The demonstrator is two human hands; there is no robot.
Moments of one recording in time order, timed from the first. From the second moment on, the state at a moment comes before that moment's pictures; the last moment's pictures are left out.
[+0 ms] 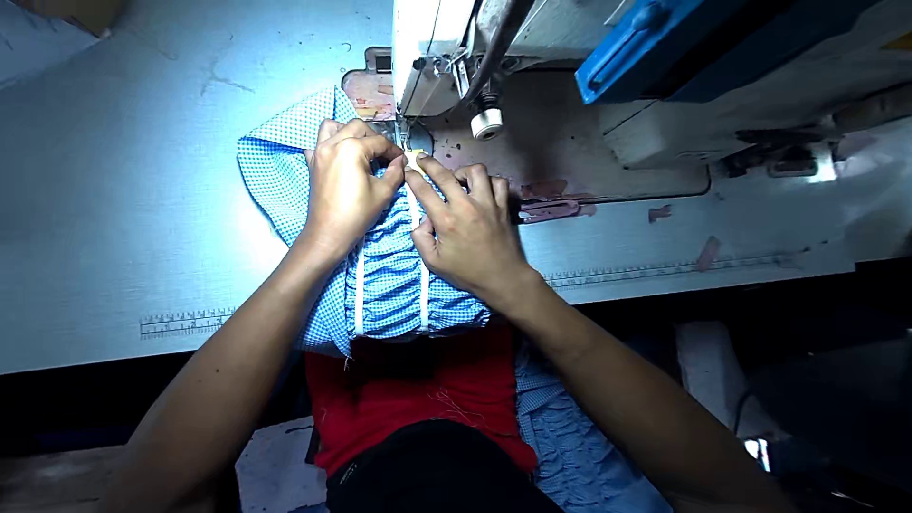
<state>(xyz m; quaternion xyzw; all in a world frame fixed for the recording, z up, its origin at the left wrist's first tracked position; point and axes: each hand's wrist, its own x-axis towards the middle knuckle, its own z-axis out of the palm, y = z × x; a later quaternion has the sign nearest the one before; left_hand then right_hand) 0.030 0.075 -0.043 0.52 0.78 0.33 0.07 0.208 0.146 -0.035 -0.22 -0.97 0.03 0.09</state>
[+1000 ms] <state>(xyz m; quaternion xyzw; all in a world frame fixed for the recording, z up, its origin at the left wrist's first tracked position) 0.066 0.017 -0.043 0.71 0.64 0.30 -0.01 0.217 0.140 -0.028 -0.25 -0.96 0.03 0.08</state>
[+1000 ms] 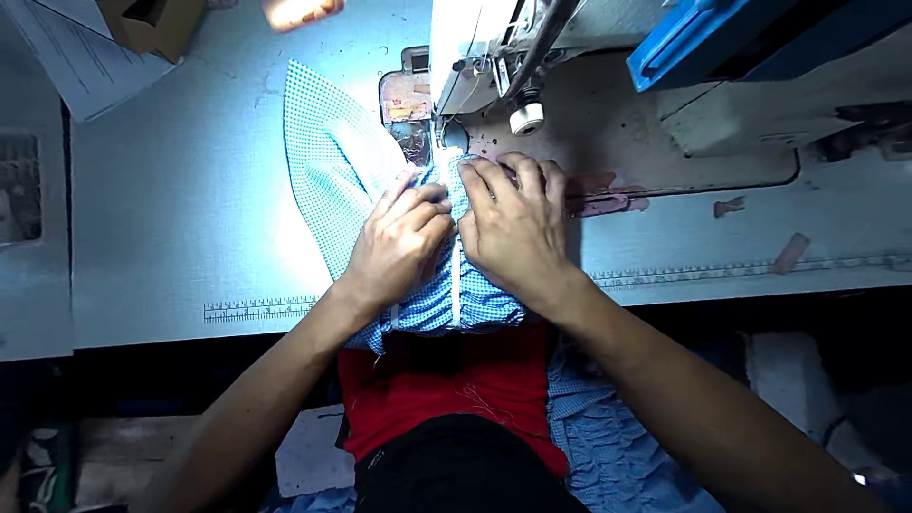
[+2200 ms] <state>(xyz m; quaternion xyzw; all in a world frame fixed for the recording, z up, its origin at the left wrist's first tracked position) 0.062 0.010 -0.048 0.72 0.62 0.30 0.03 0.289 0.098 -0.010 -0.42 -0.89 0.16 0.09</state>
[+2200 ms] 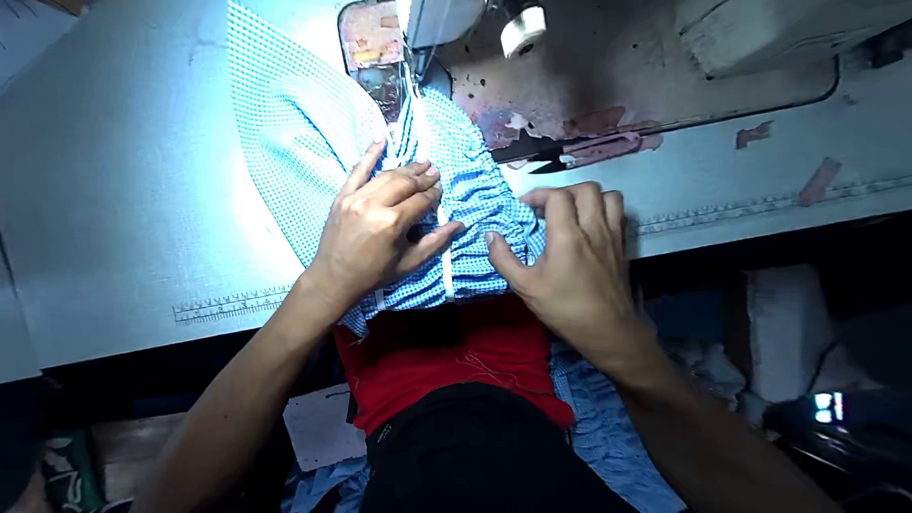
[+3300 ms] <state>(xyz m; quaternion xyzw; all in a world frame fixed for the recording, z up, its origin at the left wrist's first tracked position) 0.079 0.002 -0.046 0.73 0.61 0.32 0.01 0.200 0.163 -0.033 -0.25 -0.95 0.03 0.16</state>
